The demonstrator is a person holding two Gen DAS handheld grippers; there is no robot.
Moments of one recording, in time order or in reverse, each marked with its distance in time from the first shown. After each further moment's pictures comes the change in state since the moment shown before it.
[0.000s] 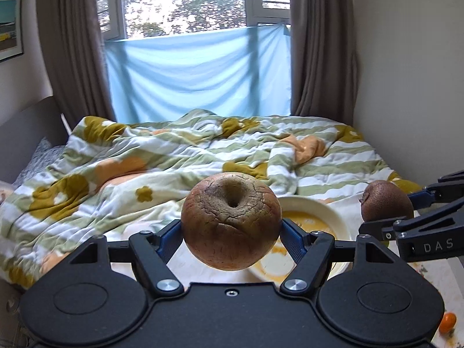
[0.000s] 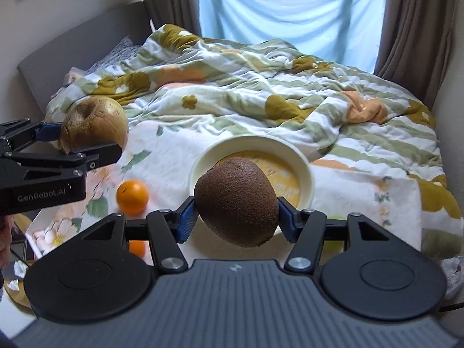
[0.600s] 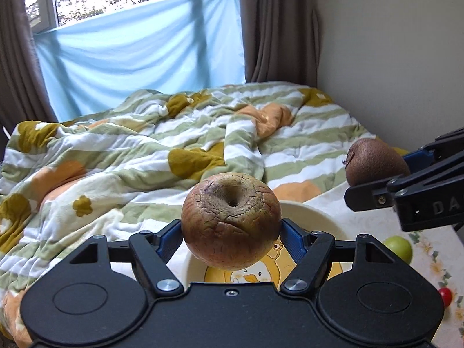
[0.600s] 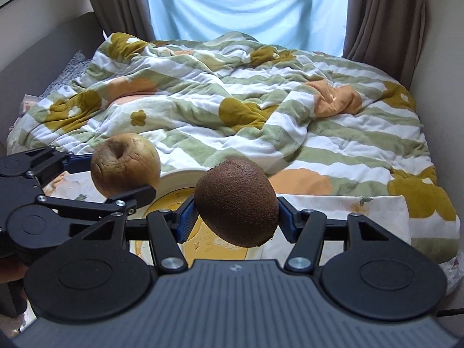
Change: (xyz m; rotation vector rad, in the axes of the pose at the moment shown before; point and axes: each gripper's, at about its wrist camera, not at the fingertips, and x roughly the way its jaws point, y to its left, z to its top) left arm 0.154 -0.044 0.019 0.143 0.127 -0.157; right arm 0.083 -0.083 0.051 0.132 0.045 -0.087
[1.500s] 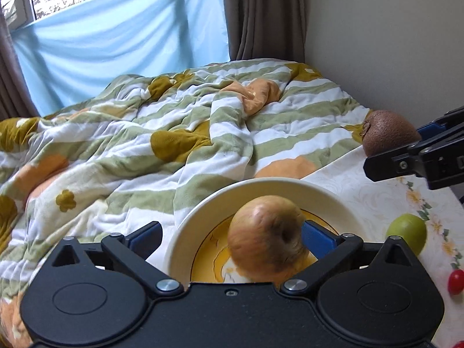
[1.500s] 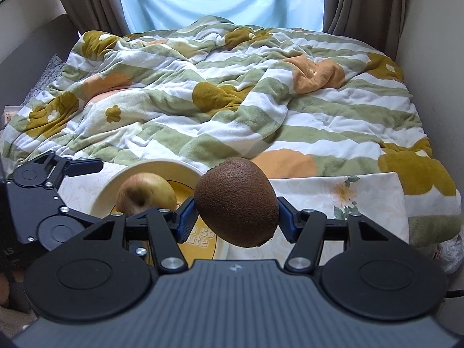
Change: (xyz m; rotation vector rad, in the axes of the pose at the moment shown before) left arm 0.023 0.000 -0.005 0.039 0.074 -0.035; right arm 0.029 -0.037 -0.005 0.080 0.059 -0.032
